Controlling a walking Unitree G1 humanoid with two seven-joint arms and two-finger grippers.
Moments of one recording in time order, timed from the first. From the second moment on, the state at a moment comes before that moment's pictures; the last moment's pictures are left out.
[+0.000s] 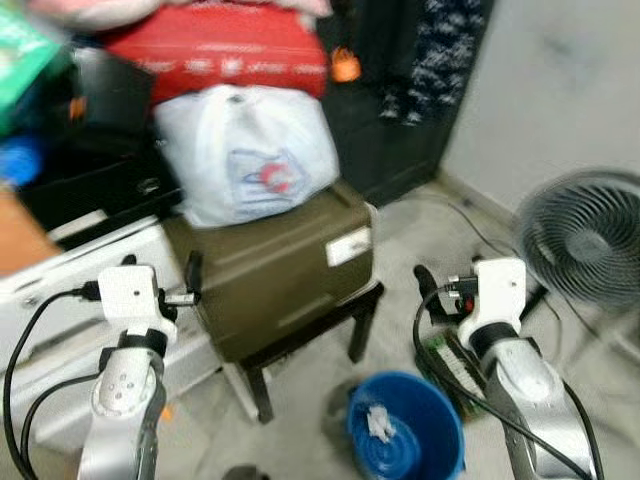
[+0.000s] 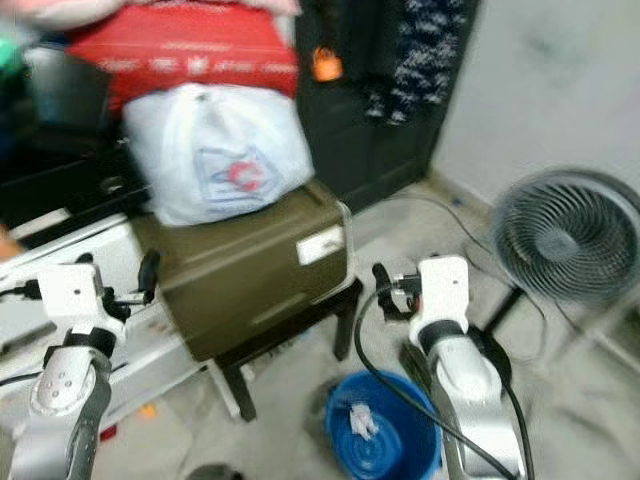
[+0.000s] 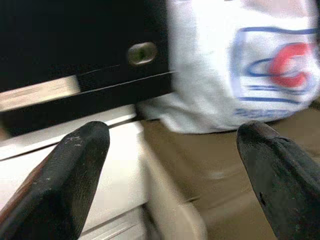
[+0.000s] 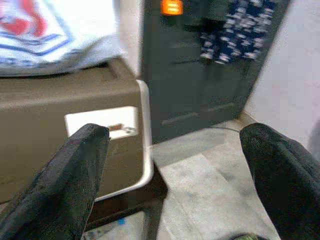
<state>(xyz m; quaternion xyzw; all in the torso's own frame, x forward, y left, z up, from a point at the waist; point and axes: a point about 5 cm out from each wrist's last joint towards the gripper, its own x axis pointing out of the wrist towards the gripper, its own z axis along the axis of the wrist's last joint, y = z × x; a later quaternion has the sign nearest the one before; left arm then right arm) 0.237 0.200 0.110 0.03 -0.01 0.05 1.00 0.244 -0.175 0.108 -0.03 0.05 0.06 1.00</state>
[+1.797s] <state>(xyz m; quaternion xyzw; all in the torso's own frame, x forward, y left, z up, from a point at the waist) 0.216 0.203 0.099 0.05 0.02 0.04 1.00 0.249 -0.169 0.114 -0.03 0.03 0.05 1.00</state>
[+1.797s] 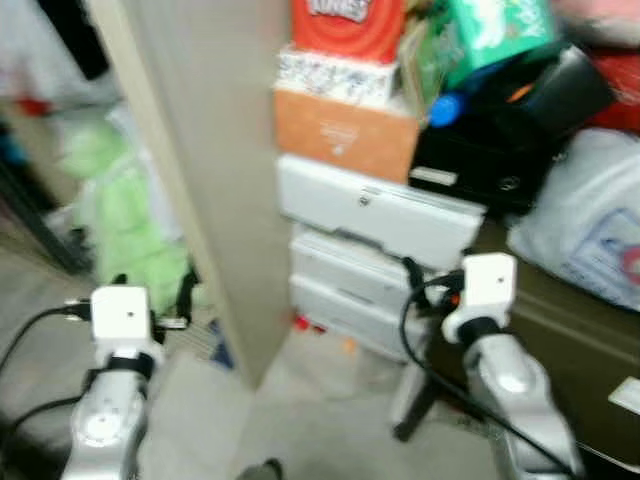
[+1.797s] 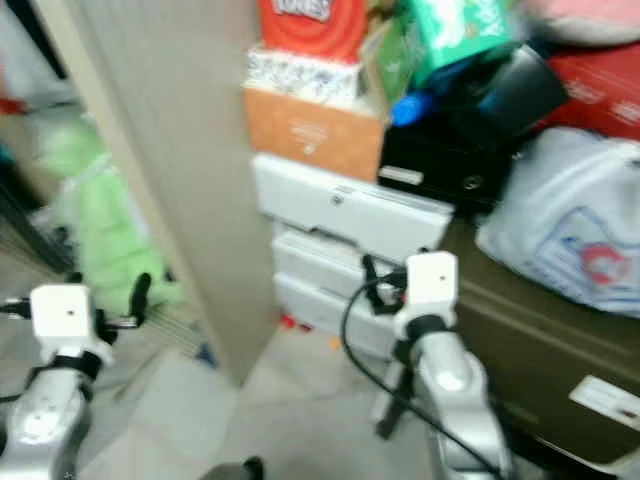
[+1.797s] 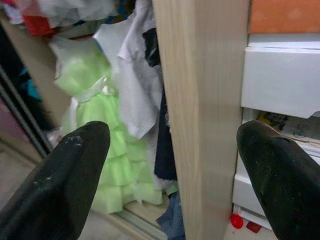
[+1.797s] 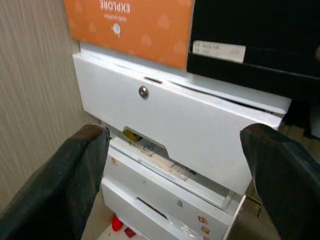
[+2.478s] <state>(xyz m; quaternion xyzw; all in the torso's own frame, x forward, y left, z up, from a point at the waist) 0.221 0.204 0.101 0.06 0.02 0.04 1.00 0.255 -0.160 0.118 -0.04 0.02 0.06 1.00</state>
